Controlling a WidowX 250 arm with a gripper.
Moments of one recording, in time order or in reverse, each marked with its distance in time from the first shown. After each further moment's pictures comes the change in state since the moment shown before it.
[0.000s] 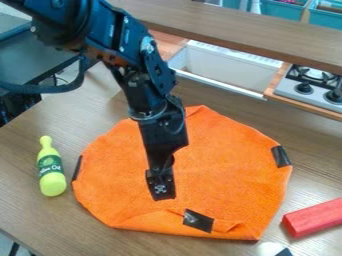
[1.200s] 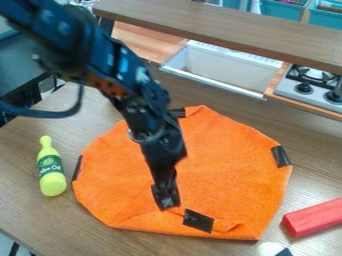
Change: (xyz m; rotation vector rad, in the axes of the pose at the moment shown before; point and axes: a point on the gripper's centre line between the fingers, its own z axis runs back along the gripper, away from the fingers) arm -0.006 0.013 -0.020 0.108 -0.068 0.170
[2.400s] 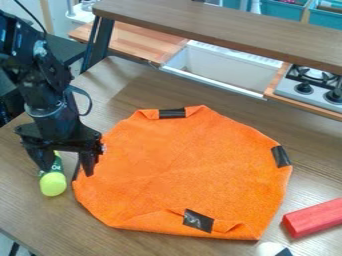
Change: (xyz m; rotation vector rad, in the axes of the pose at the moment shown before) arm -0.109 0.050 0.048 0.241 0.129 1.187
